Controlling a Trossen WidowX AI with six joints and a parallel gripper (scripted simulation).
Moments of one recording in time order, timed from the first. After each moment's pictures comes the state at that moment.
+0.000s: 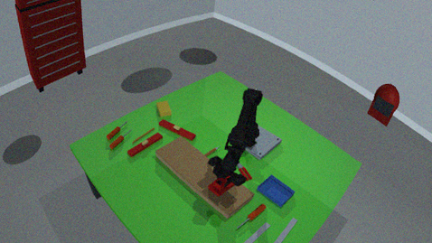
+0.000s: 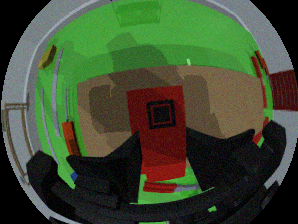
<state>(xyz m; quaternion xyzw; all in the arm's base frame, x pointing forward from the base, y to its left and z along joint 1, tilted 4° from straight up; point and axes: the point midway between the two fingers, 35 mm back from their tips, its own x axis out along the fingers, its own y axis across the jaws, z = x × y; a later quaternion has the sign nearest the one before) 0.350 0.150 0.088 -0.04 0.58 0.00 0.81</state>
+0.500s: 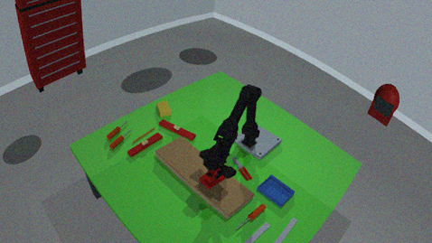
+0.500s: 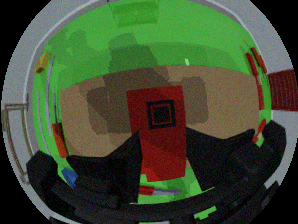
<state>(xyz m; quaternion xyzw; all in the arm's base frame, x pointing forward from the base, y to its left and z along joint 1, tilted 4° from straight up) 0.353 0.090 0.092 -0.04 0.58 0.00 0.81</state>
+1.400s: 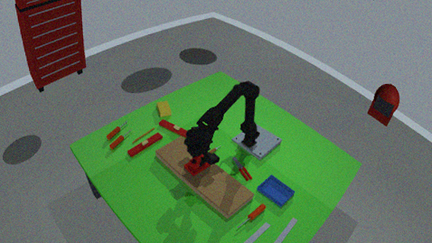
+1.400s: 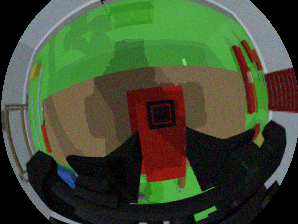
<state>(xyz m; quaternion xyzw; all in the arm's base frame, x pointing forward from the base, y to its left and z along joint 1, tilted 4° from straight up) 0.357 -0.016 0.099 -0.04 0.58 -0.01 0.81</state>
